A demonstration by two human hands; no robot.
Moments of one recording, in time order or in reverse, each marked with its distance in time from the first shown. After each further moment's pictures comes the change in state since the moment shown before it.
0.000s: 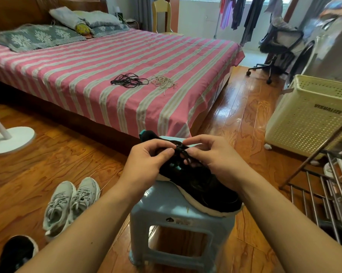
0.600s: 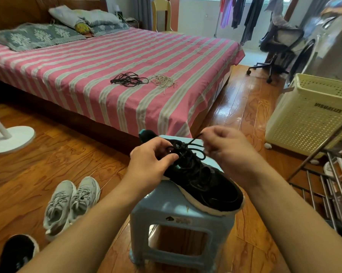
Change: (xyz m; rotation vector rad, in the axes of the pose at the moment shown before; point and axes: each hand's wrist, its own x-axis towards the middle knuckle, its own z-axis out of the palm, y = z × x) left_hand 0.005 -0.010 -0.001 0.459 0.030 0.124; right_hand 0.000 -0.012 -0.014 0.117 0.149 -0.036
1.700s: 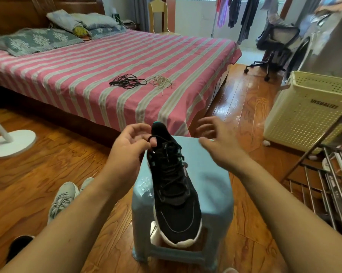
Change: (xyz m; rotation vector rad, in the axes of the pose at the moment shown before) left_hand -0.005 0.028 -0.034 -0.721 0.034 -0.220; right_hand 0.024 0.027 -0.012 -0.545 0.069 -0.251
